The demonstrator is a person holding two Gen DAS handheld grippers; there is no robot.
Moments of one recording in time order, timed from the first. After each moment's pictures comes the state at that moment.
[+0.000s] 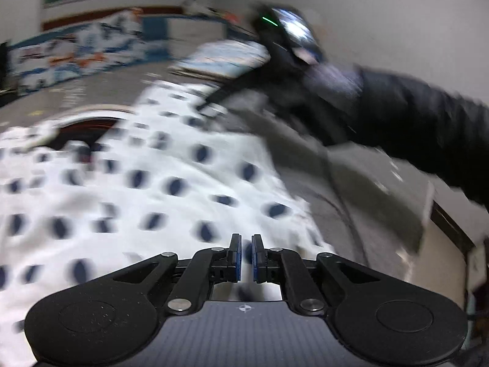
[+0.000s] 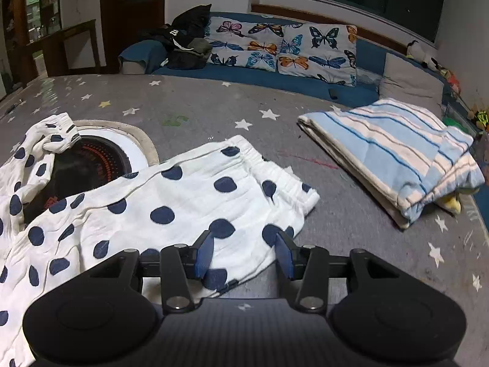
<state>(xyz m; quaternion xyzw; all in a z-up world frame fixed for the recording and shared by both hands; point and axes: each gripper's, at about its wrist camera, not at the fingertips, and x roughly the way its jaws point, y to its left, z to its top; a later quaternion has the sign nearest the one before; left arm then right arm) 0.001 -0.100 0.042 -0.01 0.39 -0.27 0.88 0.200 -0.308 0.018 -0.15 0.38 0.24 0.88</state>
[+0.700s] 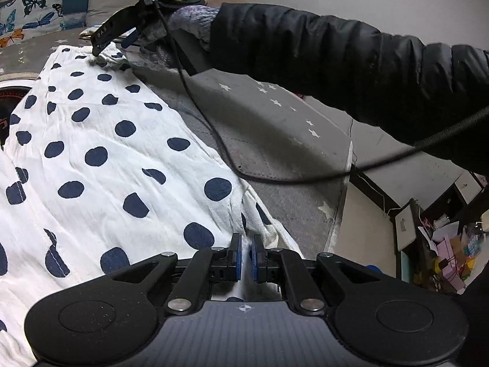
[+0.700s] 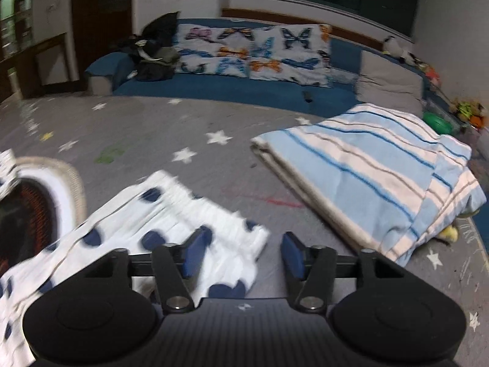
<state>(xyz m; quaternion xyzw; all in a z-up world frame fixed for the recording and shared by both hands) -0.025 -0.120 0.017 -0.03 0.43 -0.42 0.80 0.281 -0.314 0.006 -0.12 0.37 0.19 0.90</state>
